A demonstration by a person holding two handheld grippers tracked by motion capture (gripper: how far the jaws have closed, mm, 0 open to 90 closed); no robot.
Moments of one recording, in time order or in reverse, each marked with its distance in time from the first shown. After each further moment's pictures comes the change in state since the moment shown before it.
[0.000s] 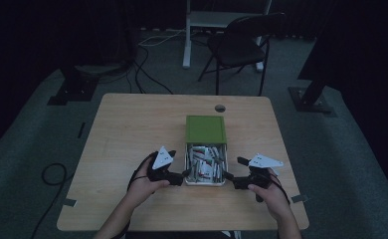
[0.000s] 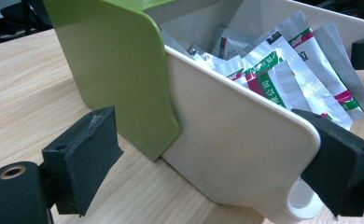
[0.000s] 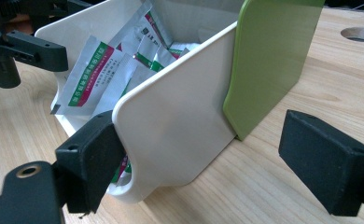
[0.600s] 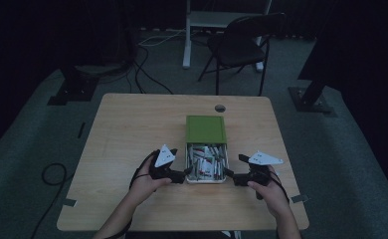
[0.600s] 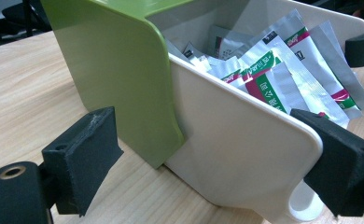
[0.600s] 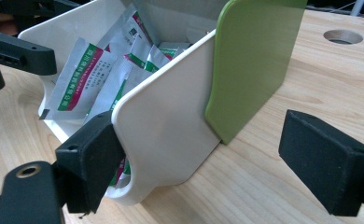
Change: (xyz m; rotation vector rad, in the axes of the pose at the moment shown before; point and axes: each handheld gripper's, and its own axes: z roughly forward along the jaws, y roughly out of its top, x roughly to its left) left arm 0.001 0.005 0.007 0.005 0.009 0.004; right arm -0.005 0.005 0.003 0.004 -0.045 -0.004
